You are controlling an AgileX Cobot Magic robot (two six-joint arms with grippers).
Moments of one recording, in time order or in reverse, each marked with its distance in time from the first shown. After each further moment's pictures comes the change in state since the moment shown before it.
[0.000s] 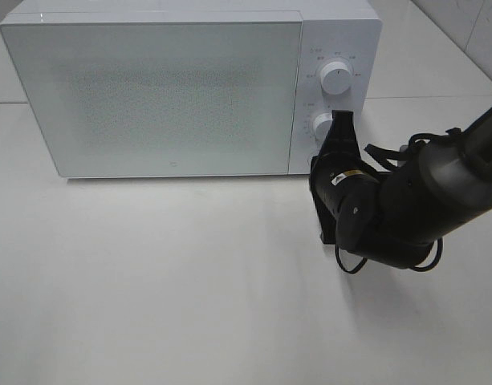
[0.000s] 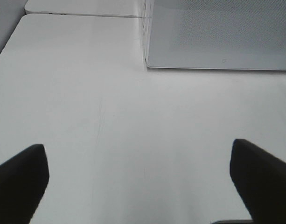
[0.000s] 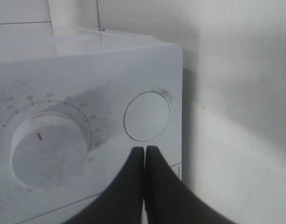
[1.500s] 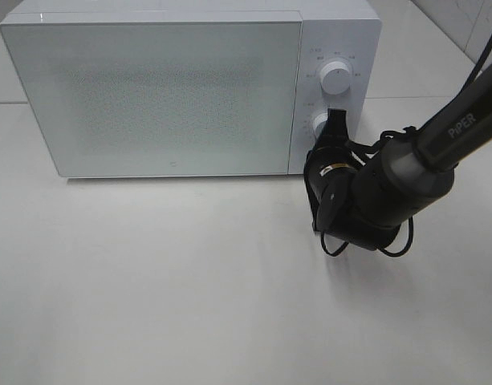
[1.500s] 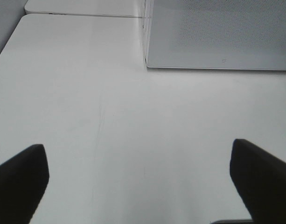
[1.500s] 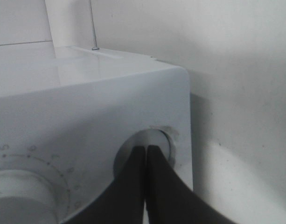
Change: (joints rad) left arm 0.000 0.000 0.000 0.000 0.000 0.000; right arm -0.058 0.134 -0.158 0.013 -0.007 0.003
